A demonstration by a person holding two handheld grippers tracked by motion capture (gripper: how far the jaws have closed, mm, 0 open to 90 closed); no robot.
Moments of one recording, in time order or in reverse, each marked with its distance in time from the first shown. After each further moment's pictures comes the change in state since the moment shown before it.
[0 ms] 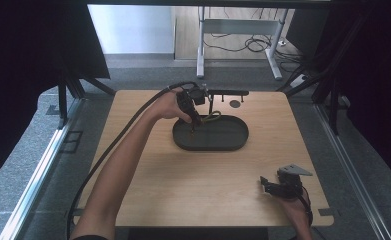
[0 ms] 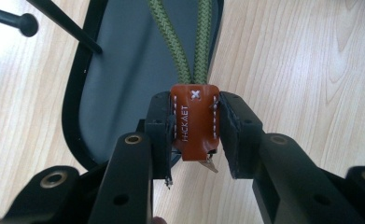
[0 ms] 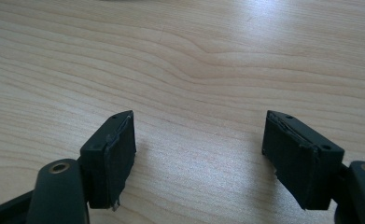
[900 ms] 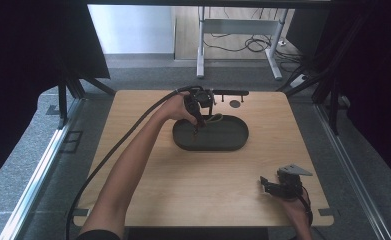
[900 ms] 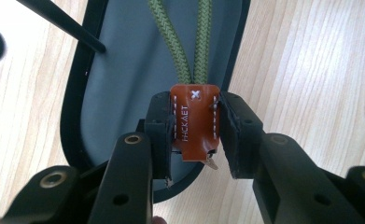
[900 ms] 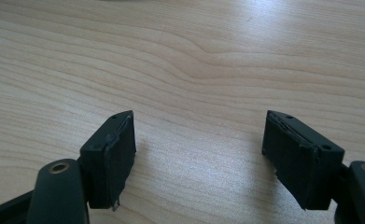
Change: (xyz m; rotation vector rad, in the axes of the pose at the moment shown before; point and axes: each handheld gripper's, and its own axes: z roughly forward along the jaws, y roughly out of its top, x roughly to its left) left arm 0.014 0.011 0.036 0.051 0.009 -0.011; right arm 0.000 0.000 0.000 -0.001 0.002 0.003
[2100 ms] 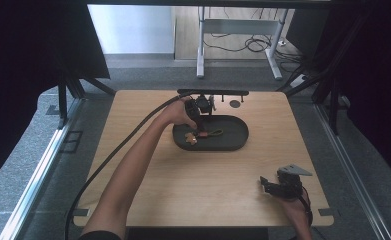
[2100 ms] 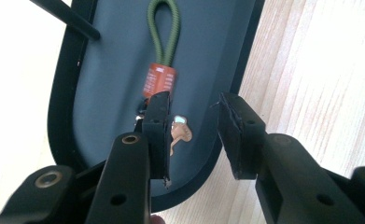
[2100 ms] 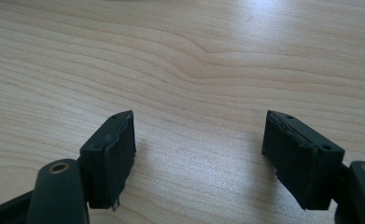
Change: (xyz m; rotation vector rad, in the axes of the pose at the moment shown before) left arm 0.001 -0.004 0.020 0.017 0.015 -0.007; right arm 0.001 0.000 0.000 0.001 -0.003 -0.002
